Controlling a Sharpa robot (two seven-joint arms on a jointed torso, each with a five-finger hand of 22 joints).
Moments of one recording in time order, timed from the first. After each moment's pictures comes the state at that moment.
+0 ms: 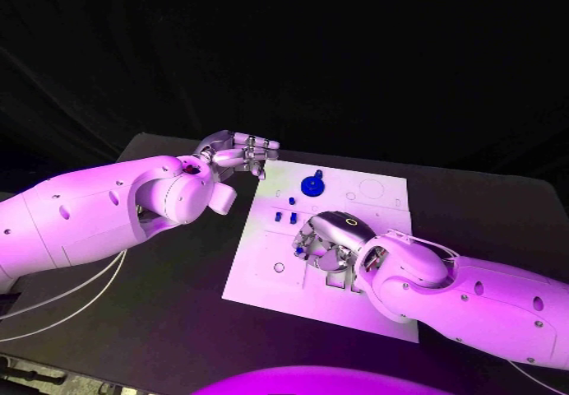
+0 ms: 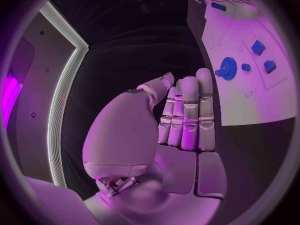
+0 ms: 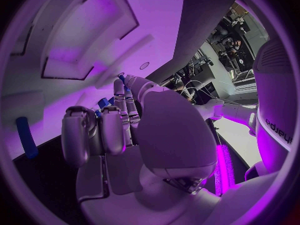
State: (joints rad) left arm 1.20 -0.92 0.04 1.56 -0.16 -0.32 0.14; left_hand 1.38 -0.18 0.50 -0.01 0.05 1.05 0.17 0.09 0.10 1.16 0.09 0.28 0.22 1.23 0.00 0.94 0.55 0.17 1.13 0.09 0.80 0.62; right arm 1.09 -0.65 -0.13 1.68 -1.57 -0.39 -0.23; right_hand 1.46 -0.16 0.44 0.11 0.23 1.14 0.14 0.09 0.15 1.21 0.07 0.13 0.17 1.47 0.00 1.37 1.25 0.05 1.46 0.10 1.41 1.31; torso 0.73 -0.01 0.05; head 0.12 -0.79
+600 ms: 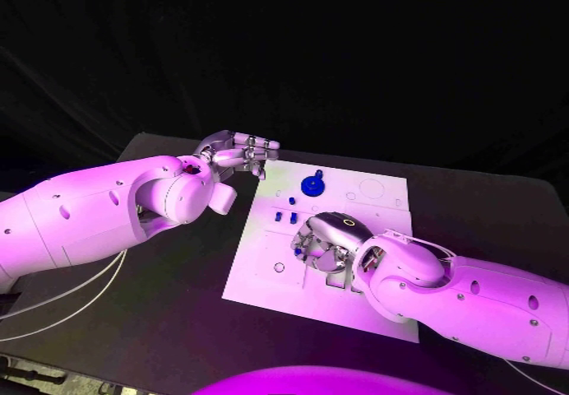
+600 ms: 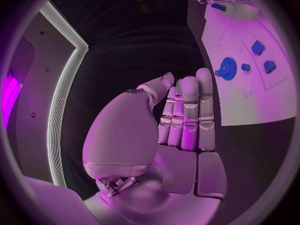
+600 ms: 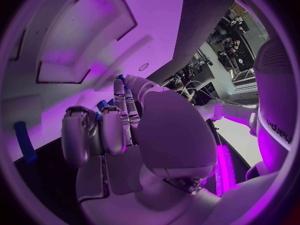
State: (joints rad) left arm 1.20 -0.92 0.04 1.56 -0.16 -0.32 0.14; left_hand 1.38 -0.18 0.50 -0.01 0.05 1.05 0.17 0.09 0.10 1.16 0.09 0.28 0.22 1.23 0.00 0.94 0.55 0.17 1.13 0.09 0.80 0.62; right arm 1.09 -0.64 -0.13 1.67 -1.57 -0.38 -0.23; right_hand 1.46 -0.16 0.44 0.11 0.23 1.14 0.14 0.09 0.15 1.21 0.07 0.13 0.17 1.47 0.00 1.37 1.25 0.05 1.46 0.10 1.41 1.31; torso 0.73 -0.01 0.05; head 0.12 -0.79
